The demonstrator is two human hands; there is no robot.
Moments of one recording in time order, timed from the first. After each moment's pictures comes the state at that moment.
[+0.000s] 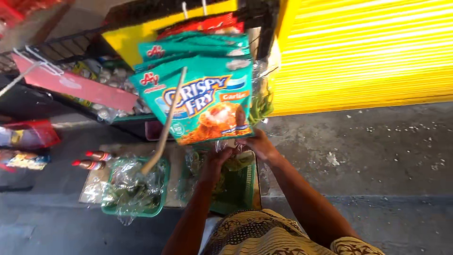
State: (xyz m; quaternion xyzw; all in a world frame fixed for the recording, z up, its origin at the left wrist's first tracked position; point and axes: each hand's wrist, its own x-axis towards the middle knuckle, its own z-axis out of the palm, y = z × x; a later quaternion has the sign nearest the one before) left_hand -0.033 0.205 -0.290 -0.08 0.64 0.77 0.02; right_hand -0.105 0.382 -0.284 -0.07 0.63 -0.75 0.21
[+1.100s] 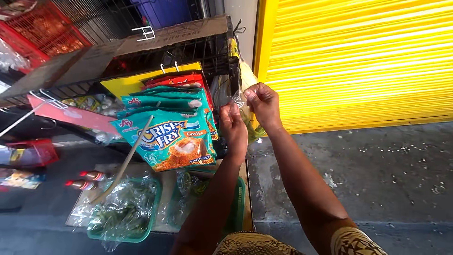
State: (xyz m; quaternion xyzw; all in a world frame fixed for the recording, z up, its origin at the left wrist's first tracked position) left_hand -0.162 0.344 -0.193 -0.04 0.70 0.66 -0.29; right_hand -0.233 0.435 -0.183 -0.23 0.64 -0.71 -0.19
